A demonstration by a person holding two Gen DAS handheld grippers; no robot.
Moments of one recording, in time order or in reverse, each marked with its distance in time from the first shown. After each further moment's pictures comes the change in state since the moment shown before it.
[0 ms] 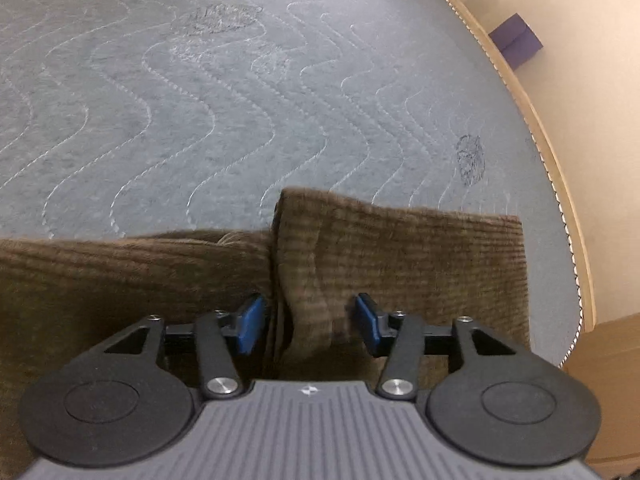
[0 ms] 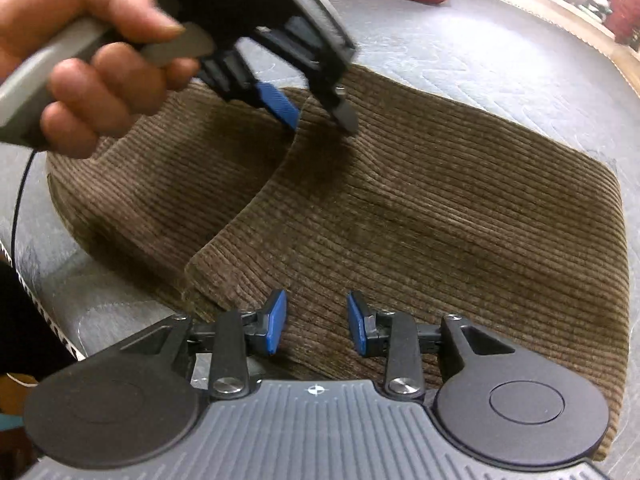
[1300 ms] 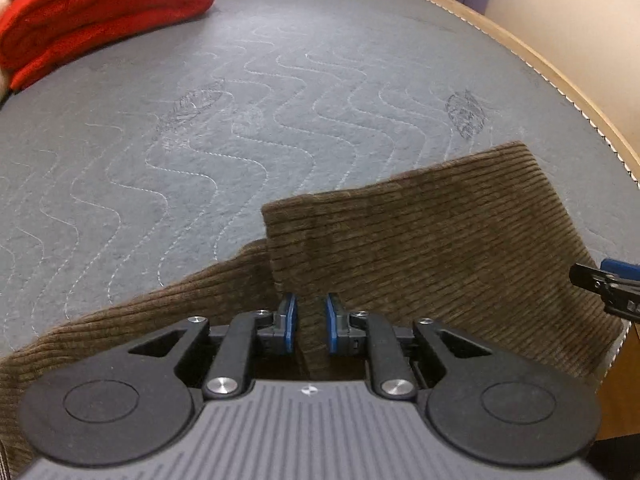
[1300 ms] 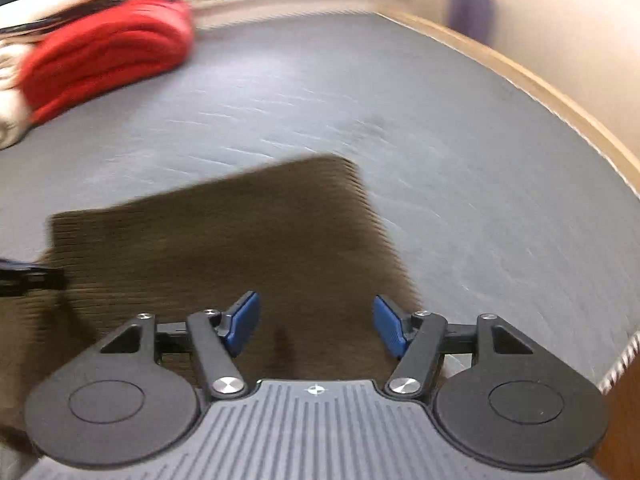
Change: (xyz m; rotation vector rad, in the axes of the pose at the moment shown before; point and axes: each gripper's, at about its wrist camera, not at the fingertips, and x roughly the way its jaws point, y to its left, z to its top) left arm -0.027 -0.058 -0.045 0.391 -0.116 0.258; right arm -0.038 -0.135 -0.026 0.618 -0.135 -0.435
